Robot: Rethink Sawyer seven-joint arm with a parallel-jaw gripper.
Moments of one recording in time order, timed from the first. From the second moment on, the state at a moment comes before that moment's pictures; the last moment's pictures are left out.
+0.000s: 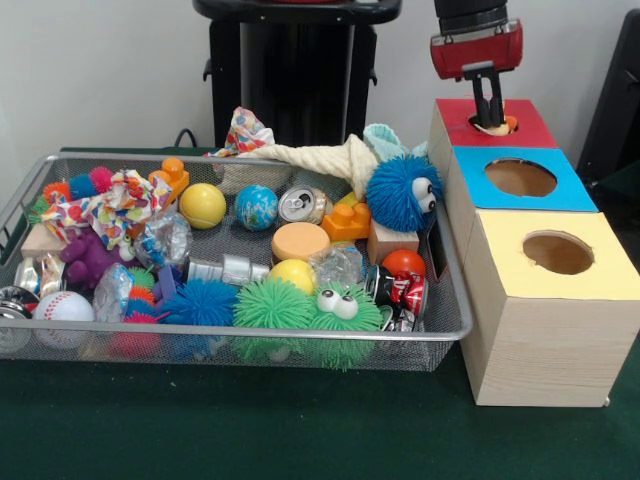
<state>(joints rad) 0.79 -0.33 -0.72 1.59 -1.48 -0.72 4.35</state>
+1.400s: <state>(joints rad) 0.83 -0.22 -0.92 1.59 -1.44 -1.05 4.37</state>
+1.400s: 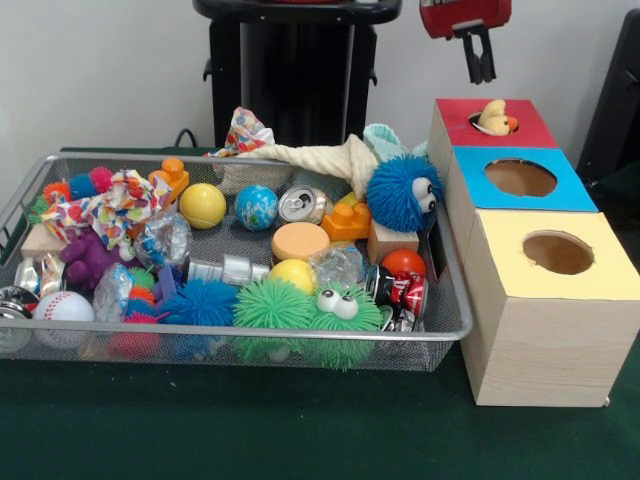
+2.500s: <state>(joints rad) 0.79 -0.32 -0.85 1.58 -1.43 -0.98 4.37</state>
